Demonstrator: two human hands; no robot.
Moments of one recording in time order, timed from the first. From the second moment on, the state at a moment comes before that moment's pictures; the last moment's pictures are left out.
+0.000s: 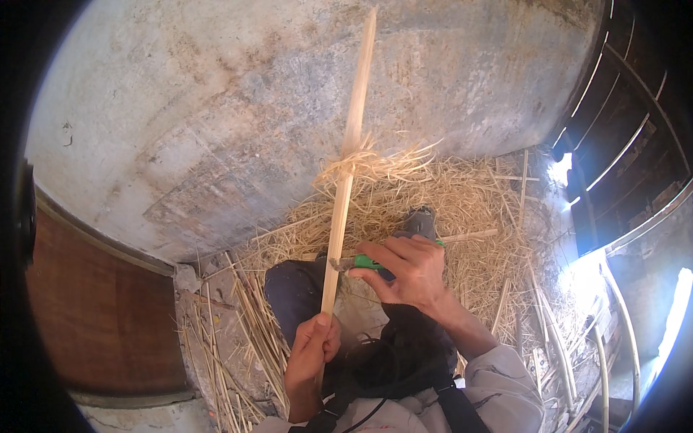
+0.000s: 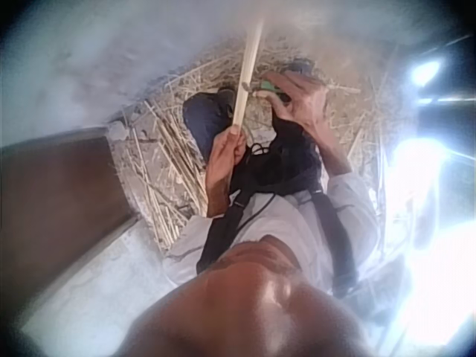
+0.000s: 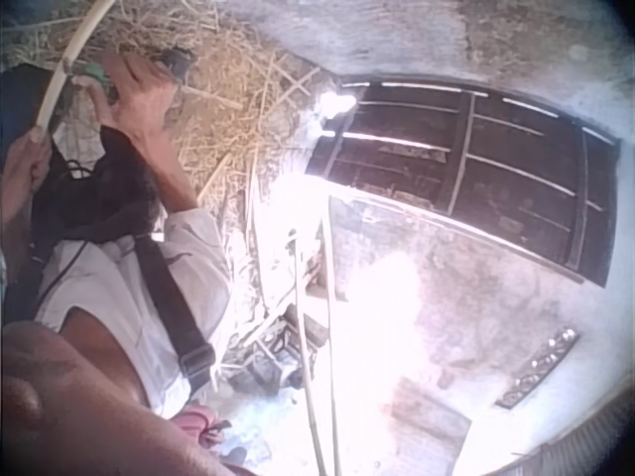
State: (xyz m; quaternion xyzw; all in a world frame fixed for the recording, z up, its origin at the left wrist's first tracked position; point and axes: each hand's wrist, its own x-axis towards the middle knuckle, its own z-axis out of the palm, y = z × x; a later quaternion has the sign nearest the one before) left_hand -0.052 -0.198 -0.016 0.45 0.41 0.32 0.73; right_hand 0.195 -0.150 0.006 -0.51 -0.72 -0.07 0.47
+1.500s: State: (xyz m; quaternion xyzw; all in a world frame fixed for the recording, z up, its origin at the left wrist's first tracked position) left_hand -0.062 -0.204 -0.033 0.41 0.44 0.29 0.74; right_hand 0.216 -0.141 -0.023 -0.45 -0.57 0.40 0.56
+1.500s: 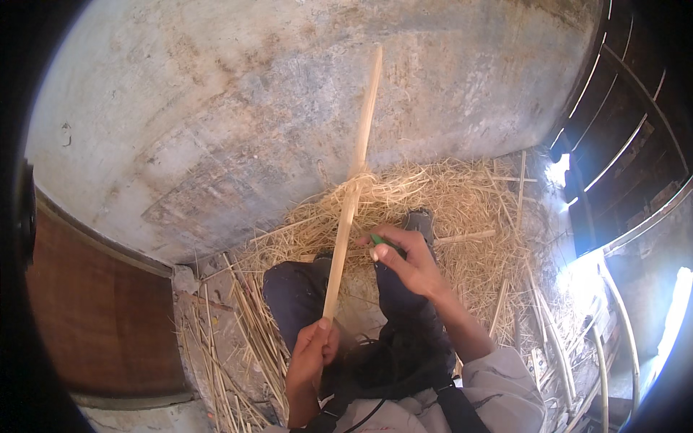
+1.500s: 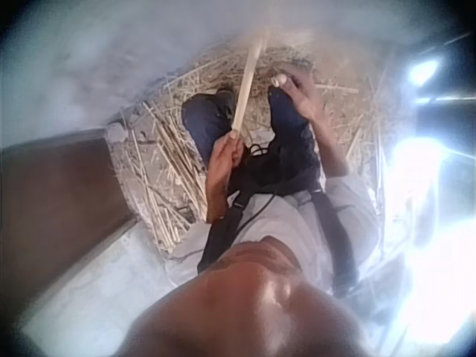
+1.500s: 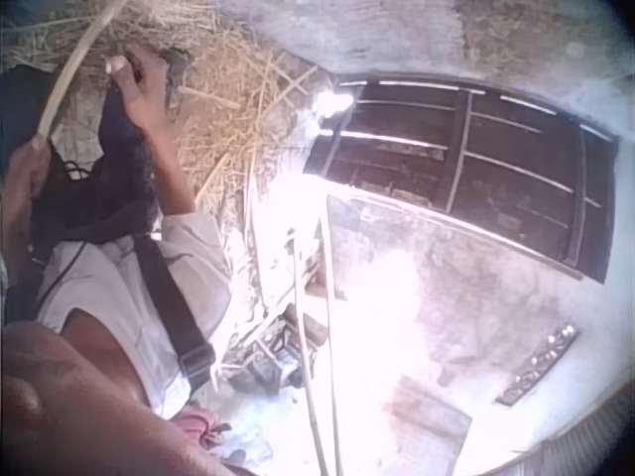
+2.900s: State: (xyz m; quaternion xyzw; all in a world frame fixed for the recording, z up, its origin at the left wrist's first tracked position) left_hand -0.060 -0.194 -0.028 0.42 0.43 0.29 0.74; right_hand 0.232 -0.123 -0.006 -0.55 -0.47 0.14 0.68
